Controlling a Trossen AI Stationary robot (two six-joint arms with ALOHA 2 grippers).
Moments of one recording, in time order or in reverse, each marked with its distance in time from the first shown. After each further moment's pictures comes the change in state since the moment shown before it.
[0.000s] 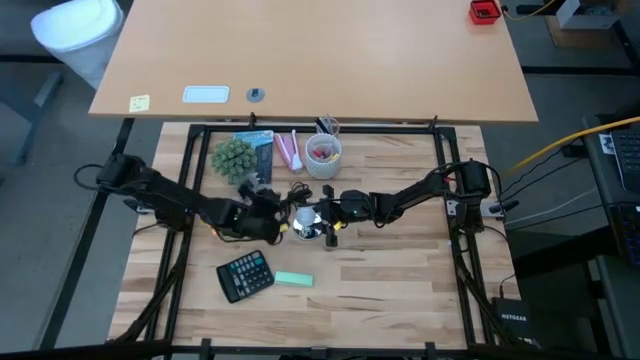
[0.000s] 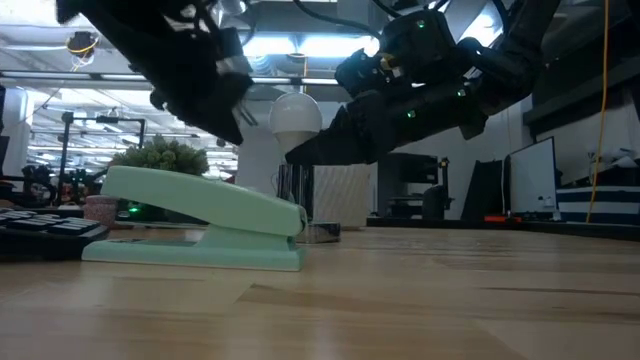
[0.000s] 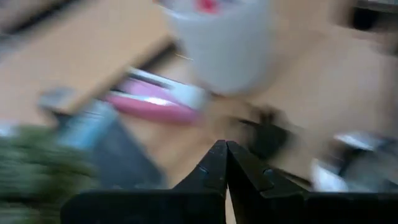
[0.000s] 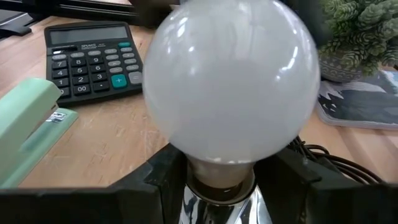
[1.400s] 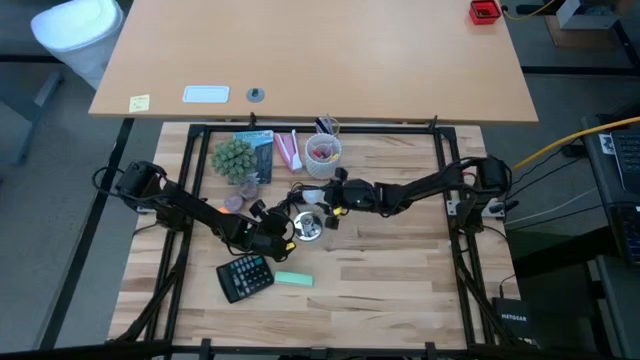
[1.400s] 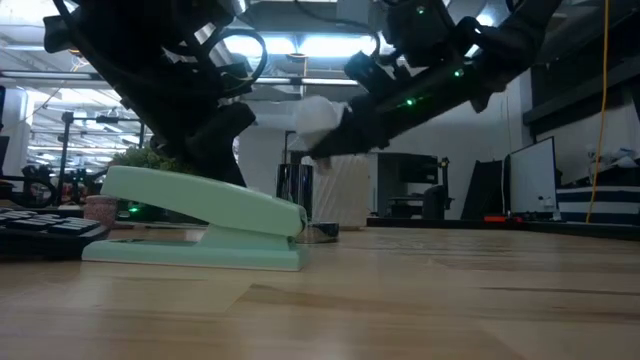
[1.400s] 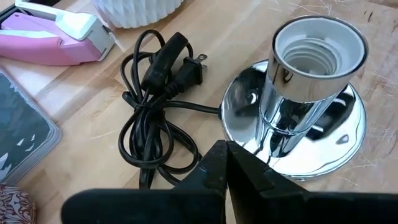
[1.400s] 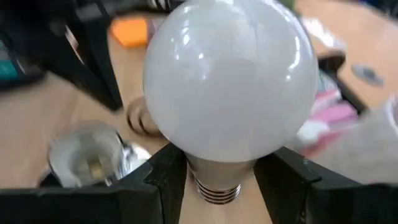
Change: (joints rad) left arm -0.090 0.178 0.000 0.148 0.244 -0.105; right arm -0.041 -0.137 0.001 -0.187 0.244 -0.025
